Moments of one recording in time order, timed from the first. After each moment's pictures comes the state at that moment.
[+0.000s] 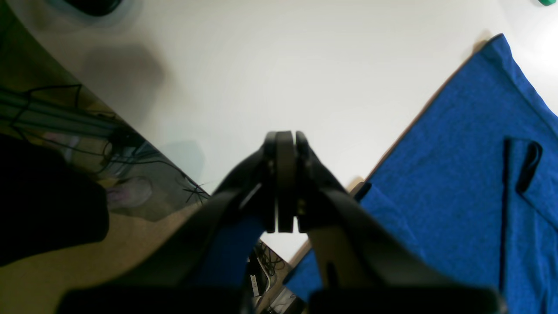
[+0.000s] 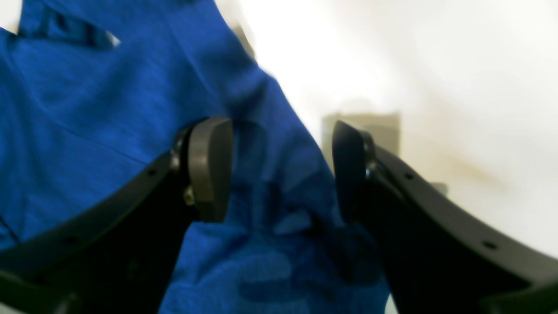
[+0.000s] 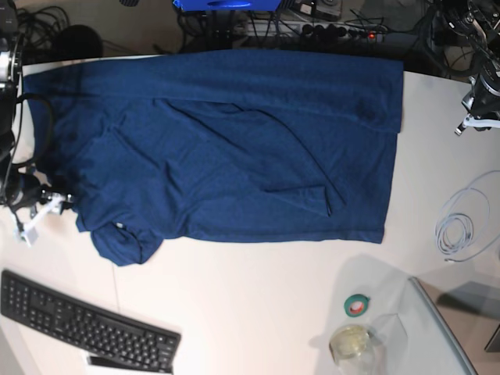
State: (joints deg) left arm 16.9 -7.7 -50.3 103.6 -23.7 -4.3 55.9; right arm 19.4 24.9 4.0 40.3 27.5 23.3 -41.9
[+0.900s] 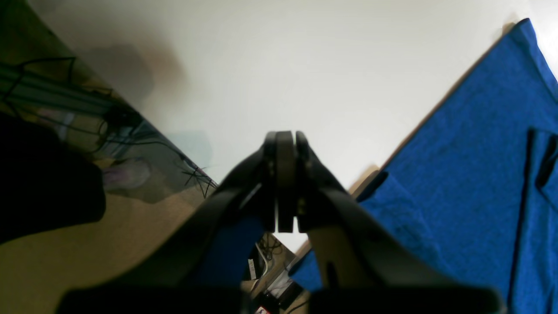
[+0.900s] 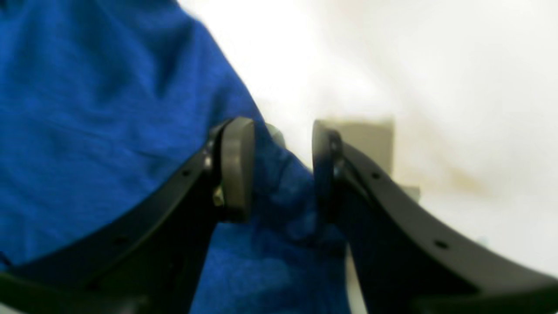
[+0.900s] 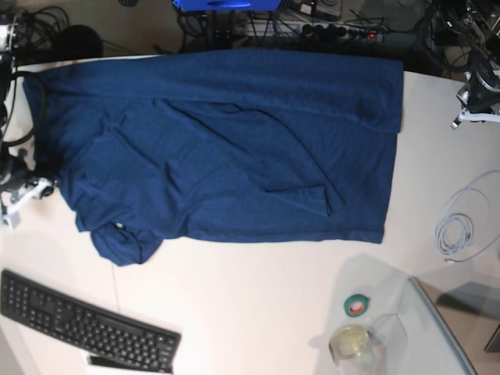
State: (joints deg) left arm 17.0 -7.8 -50.5 99.5 -23.7 -4.3 55.8; right arm 10.0 26.3 9.5 51.6 28.1 19.0 -41.6
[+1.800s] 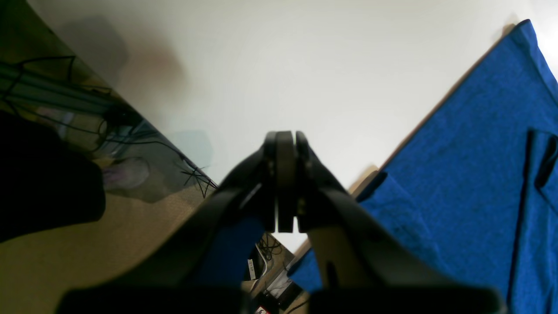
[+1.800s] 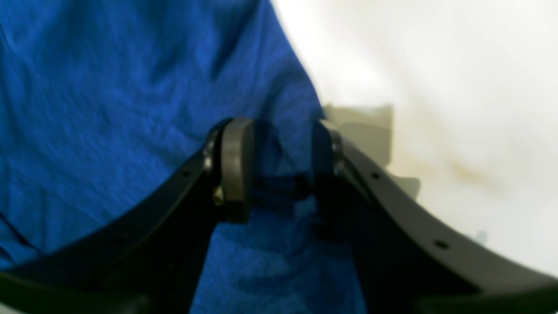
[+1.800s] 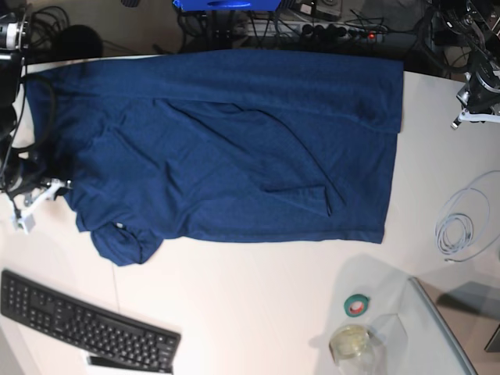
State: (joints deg) left arm 16.8 -7.8 -50.5 99.5 -23.7 -4.3 55.8; right arm 10.7 23.8 8.7 54.0 27.8 18.9 -47.8
